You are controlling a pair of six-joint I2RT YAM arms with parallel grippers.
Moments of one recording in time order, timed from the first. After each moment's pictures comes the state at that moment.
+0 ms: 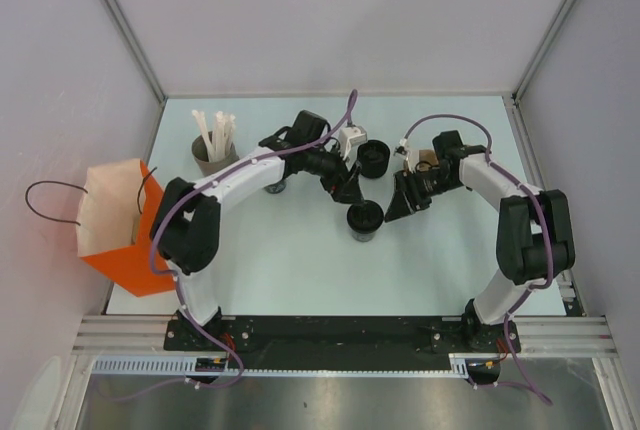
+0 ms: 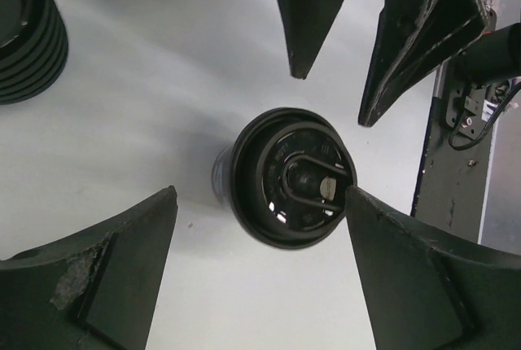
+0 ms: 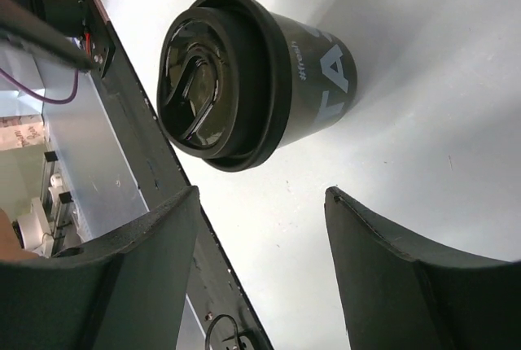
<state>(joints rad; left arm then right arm) -0.59 1.83 1.43 -0.42 0.77 0.15 0.17 1.68 1.14 -0.81 -0.94 -0.32</state>
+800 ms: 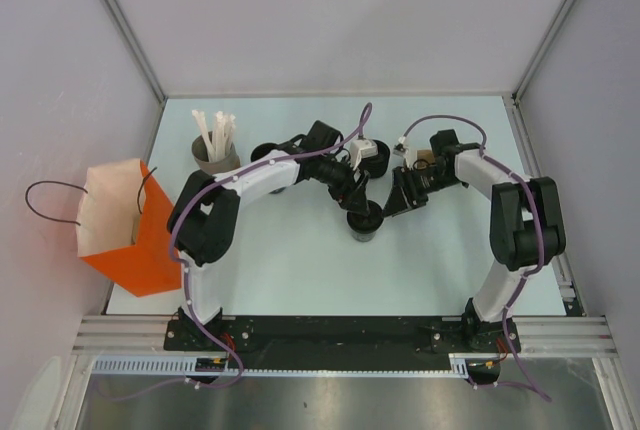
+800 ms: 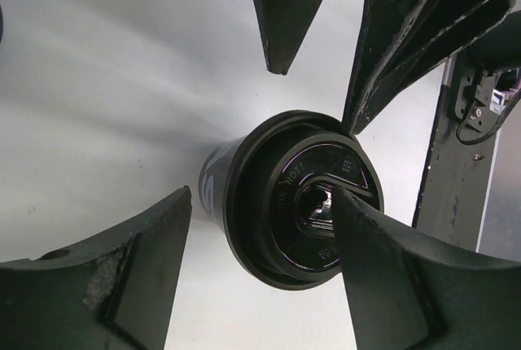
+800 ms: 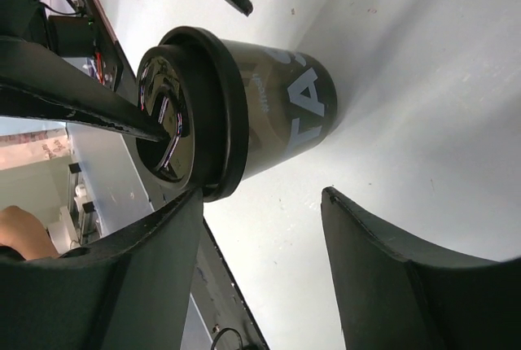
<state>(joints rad) -0.64 1.95 1.46 -0.42 0.77 0.12 0.16 1.78 1.18 -0.76 -0.97 -0.27</state>
